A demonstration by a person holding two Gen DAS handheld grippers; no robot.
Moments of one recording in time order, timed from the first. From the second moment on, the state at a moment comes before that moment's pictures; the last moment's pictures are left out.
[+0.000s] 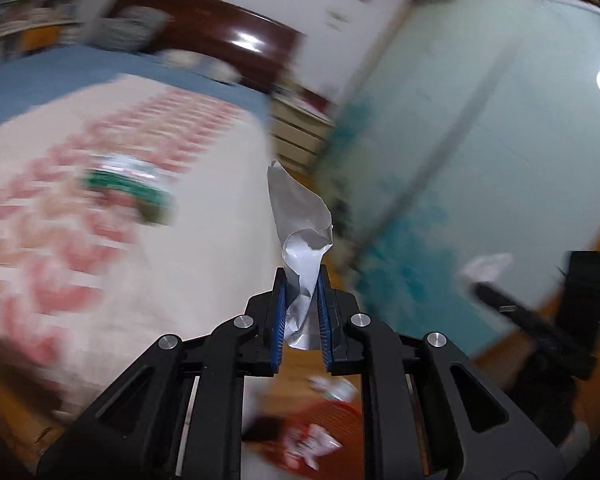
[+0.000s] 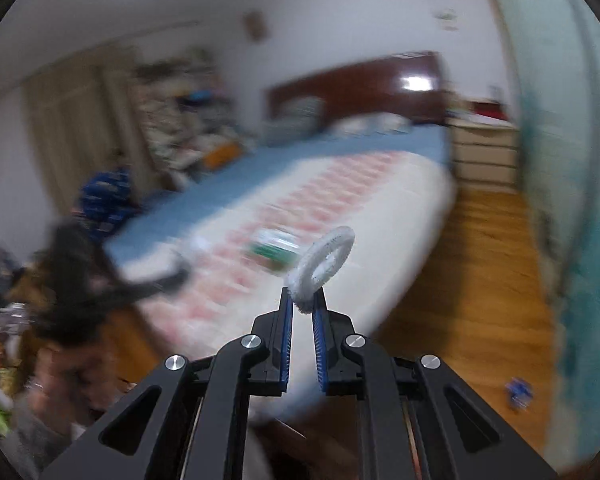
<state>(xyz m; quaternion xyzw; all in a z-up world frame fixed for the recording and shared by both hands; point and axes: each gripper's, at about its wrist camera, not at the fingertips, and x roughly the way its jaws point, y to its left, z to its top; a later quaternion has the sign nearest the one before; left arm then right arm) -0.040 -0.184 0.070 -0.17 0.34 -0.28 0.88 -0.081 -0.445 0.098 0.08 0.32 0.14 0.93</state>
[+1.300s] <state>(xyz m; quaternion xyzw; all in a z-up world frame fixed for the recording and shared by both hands) -0.073 -0.469 -0.126 0.01 0.64 -0.32 0.70 -0.165 -0.585 -0.171 0.27 0.54 -0.05 0.80</state>
